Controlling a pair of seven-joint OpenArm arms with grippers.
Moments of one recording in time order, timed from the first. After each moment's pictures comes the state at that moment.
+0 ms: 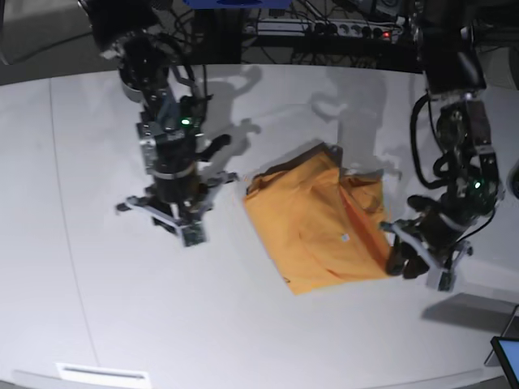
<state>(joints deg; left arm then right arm) -7.1 -25.9 -12.4 99.4 -30.2 -21.4 49.5 -2.1 2.8 -22.6 107.6 -18.2 -7.8 -52.9</state>
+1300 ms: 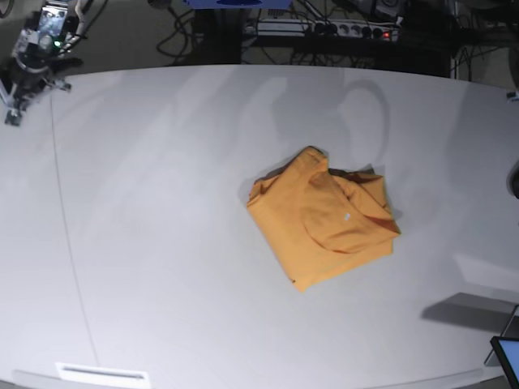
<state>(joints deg) 37.6 -27.9 -63.1 113.7 -28.8 -21.6 49.1 -33.2 2.7 25.1 112.4 -17.7 -7.3 -43.1</state>
